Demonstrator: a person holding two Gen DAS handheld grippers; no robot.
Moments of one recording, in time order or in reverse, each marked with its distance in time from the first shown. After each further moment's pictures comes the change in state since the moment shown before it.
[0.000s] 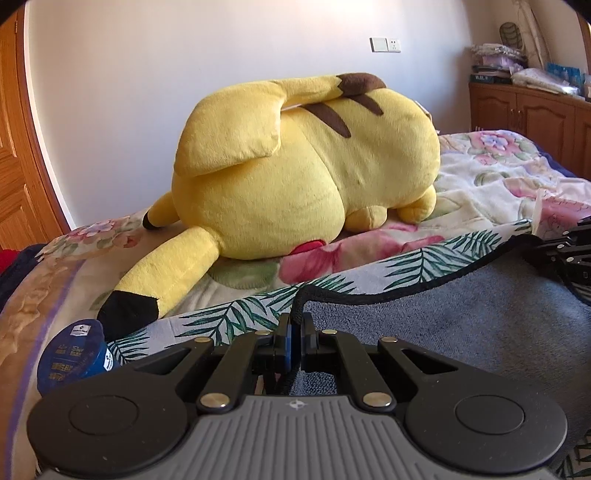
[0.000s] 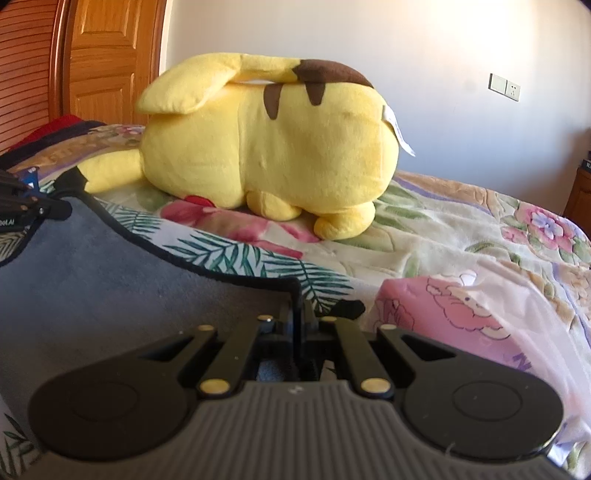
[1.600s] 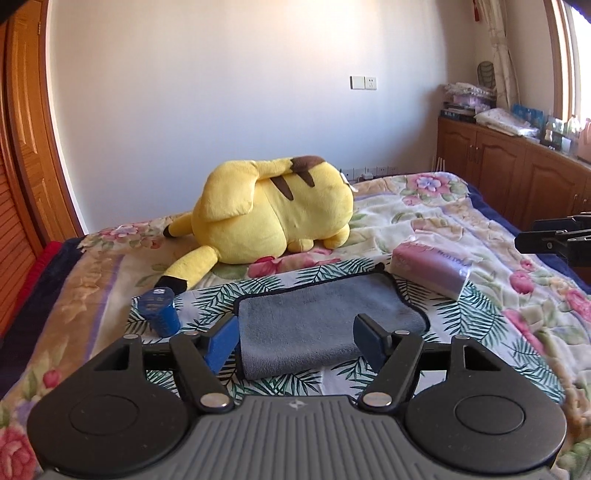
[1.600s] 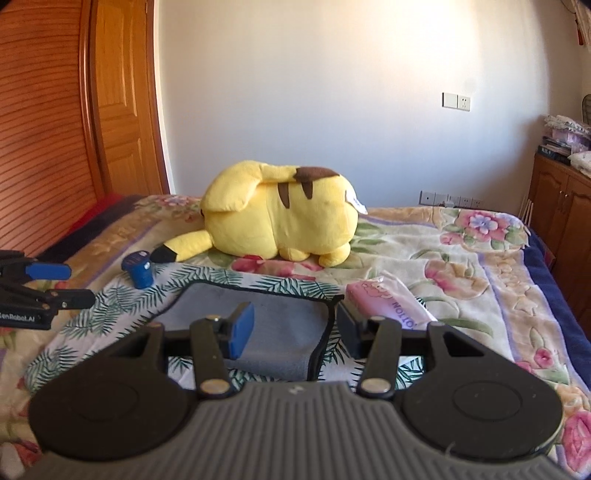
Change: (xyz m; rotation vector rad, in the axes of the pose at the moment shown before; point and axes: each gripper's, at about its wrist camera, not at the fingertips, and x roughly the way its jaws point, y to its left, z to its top) left arm -0.294 -0.039 0.024 -0.081 -0.004 -0.072; right arm -0.275 0.020 0.039 0.168 -0.061 0.015
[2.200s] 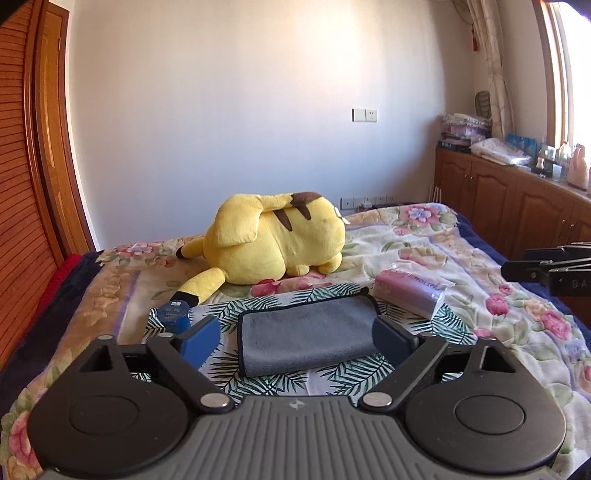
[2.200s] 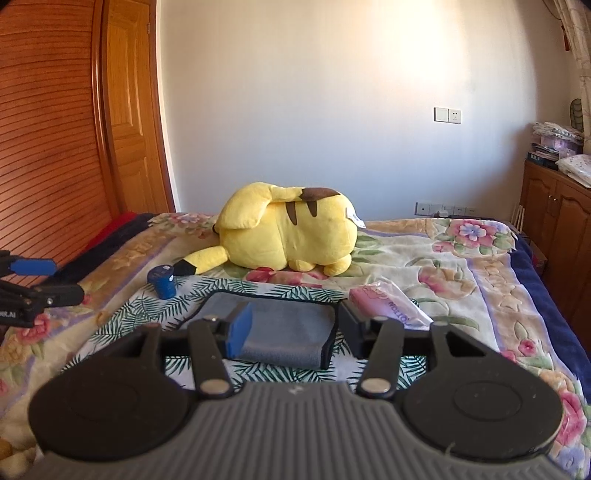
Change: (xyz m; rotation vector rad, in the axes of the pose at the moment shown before) left arm -0.093 -0.018 -0.004 -0.031 -0.091 0.013; right arm -0.068 0.018 -0.004 0.028 -0.047 -0.004
